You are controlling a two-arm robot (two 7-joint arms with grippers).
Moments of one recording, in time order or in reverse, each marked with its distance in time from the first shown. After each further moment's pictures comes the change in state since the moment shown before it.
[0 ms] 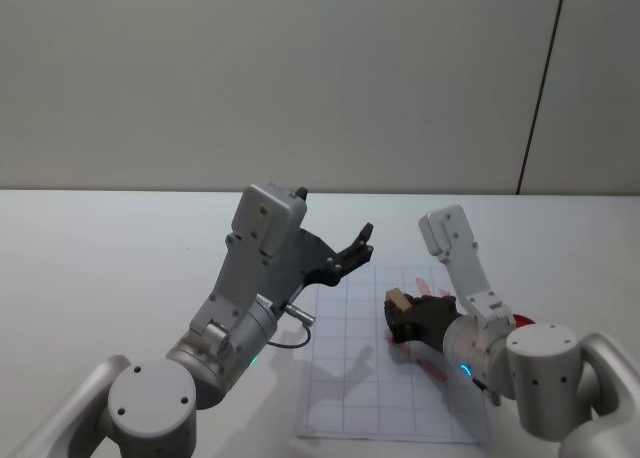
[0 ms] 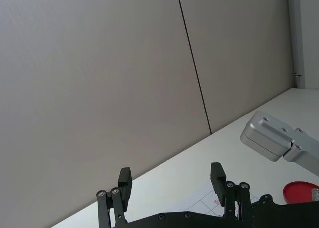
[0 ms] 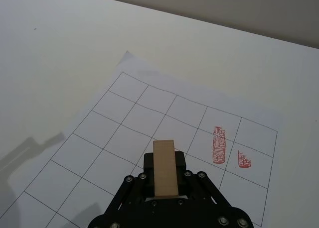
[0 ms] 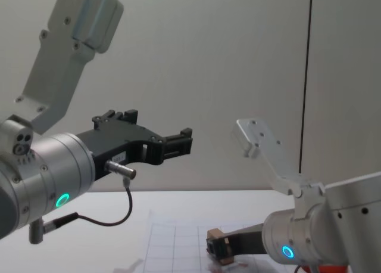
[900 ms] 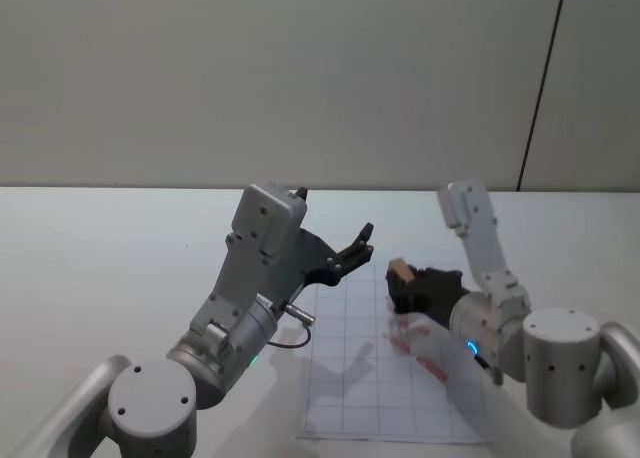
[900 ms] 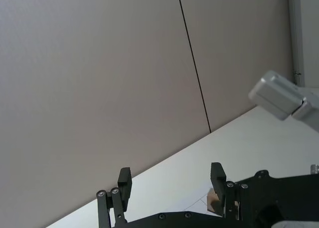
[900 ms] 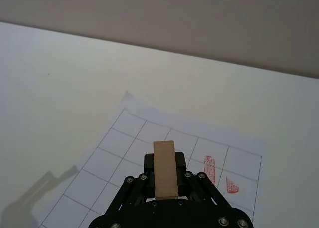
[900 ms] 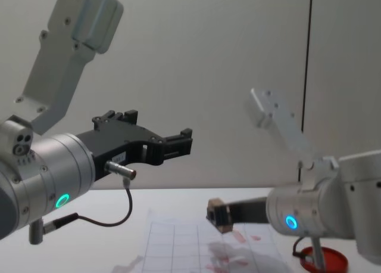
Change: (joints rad) left arm 0.000 0.000 0.000 0.000 0.000 0.000 0.000; right arm -0.017 0.008 0.020 -0.092 0.074 -0.016 -0.014
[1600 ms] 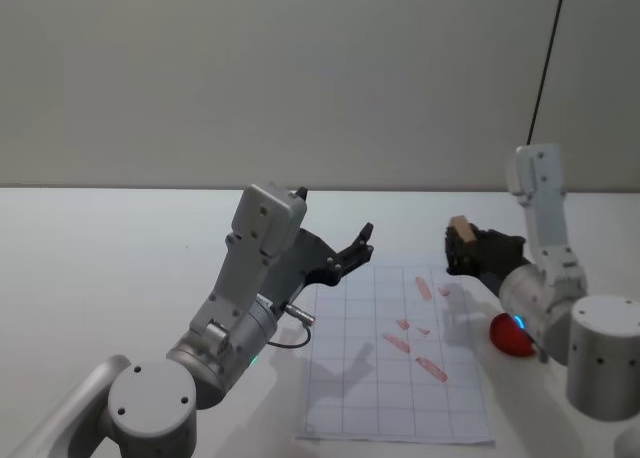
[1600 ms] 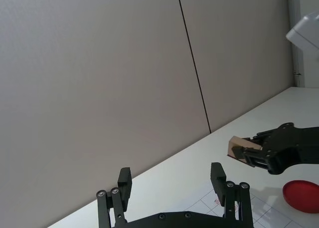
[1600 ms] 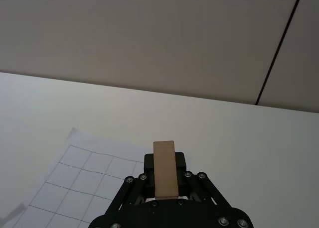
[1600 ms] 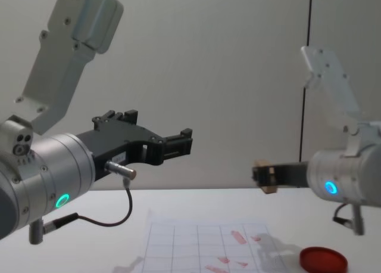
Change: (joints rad) left arm 0.000 0.000 0.000 0.000 0.000 0.000 0.000; right arm -0.053 0.042 0.051 -0.166 0.022 -0.003 -0.151
